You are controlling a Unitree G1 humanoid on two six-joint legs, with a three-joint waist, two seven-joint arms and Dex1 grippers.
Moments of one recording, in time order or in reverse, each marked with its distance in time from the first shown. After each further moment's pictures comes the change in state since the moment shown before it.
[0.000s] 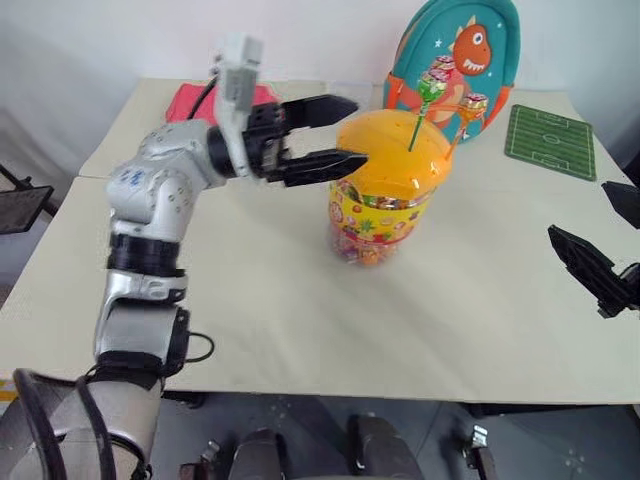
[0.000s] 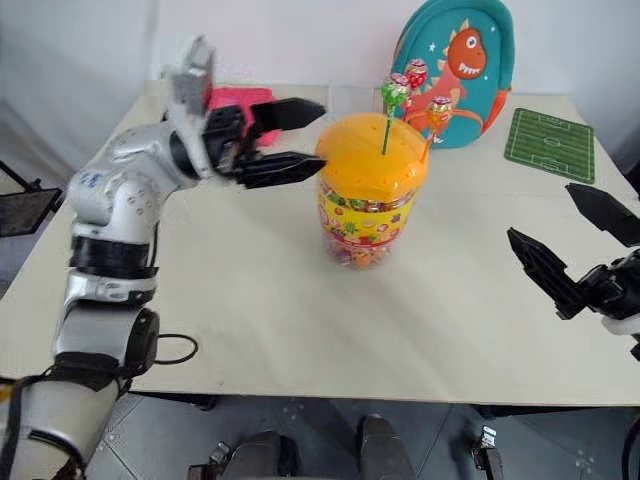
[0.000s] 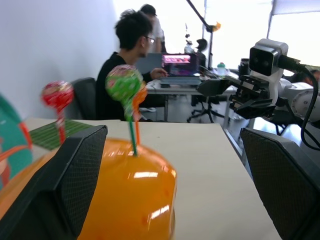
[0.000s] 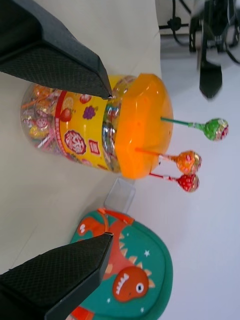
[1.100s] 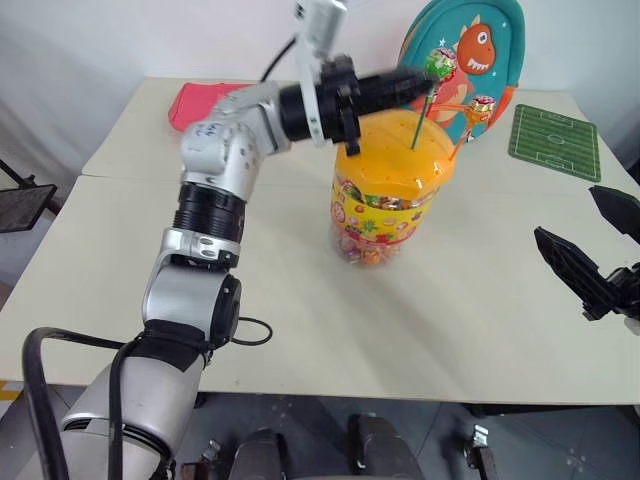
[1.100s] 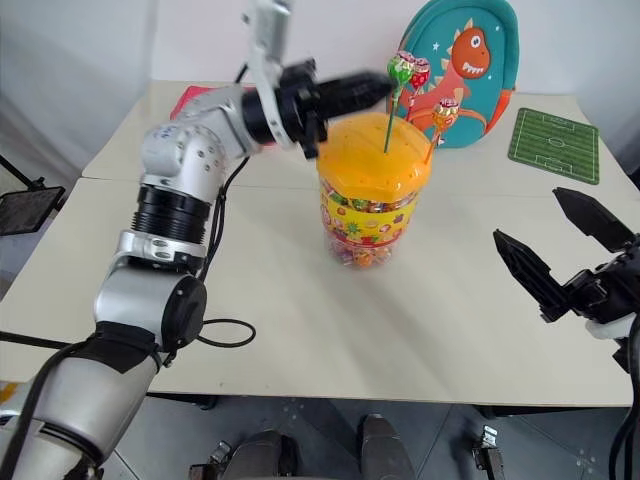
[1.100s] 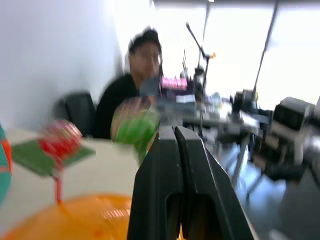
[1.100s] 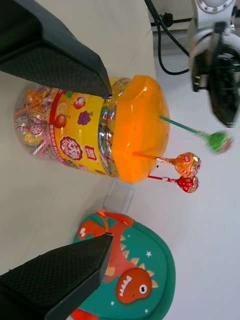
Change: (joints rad) left arm -0.178 -0.118 0.210 0.303 0.035 0.001 0.035; right arm 0.006 0.045 0.035 -0.075 0.011 0.014 -0.077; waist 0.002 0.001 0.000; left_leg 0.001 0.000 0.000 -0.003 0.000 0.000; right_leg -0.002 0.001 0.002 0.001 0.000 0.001
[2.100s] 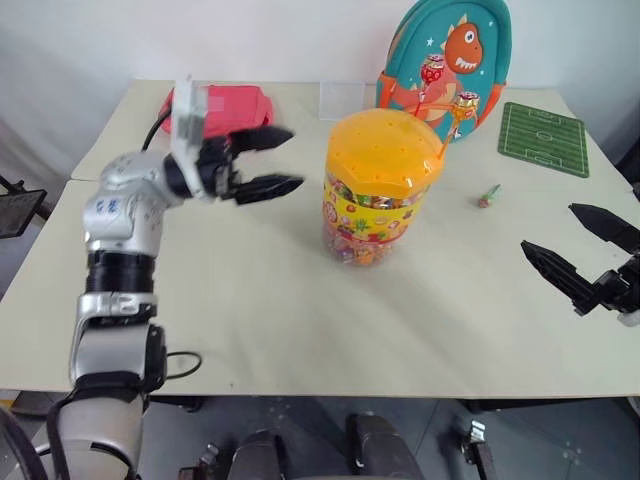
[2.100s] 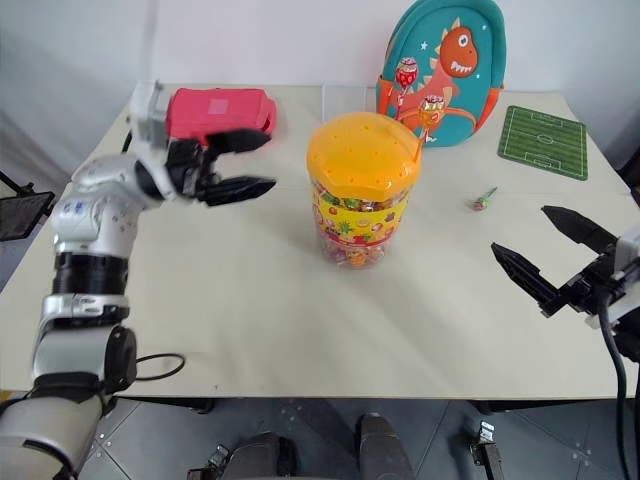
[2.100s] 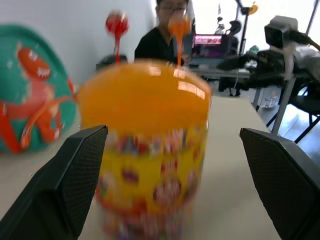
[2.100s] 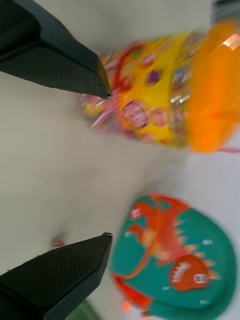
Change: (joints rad) left arm 0.507 0.315 0.000 -0.241 0.058 -0.186 -0.266; right arm -0.132 -0.140 0.176 0.316 -0.277 0.024 0.063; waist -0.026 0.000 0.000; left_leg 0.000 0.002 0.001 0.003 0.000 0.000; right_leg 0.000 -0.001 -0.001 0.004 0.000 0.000
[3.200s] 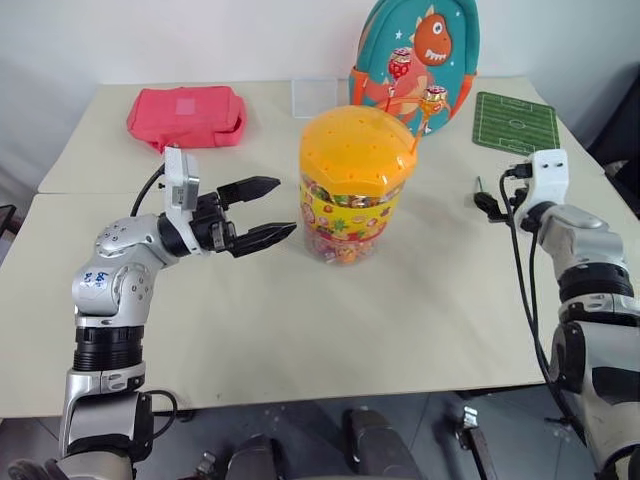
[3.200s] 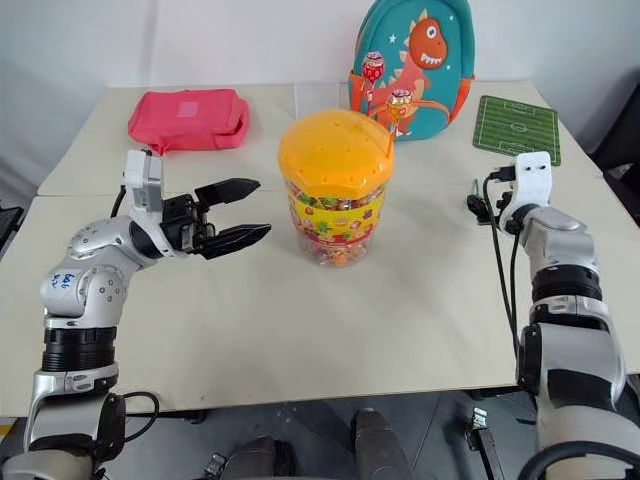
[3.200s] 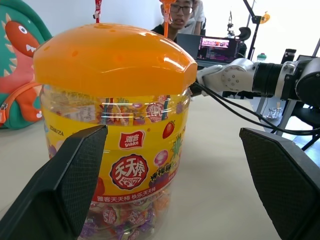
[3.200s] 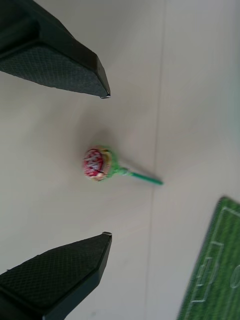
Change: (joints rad) left arm 0.298 -0.029 0.048 -0.408 -0.120 0.107 0.249; right arm -1.042 0.221 0.392 1.319 -0.530 -0.069 -0.328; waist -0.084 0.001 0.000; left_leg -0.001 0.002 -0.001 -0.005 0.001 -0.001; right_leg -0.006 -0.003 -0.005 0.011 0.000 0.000
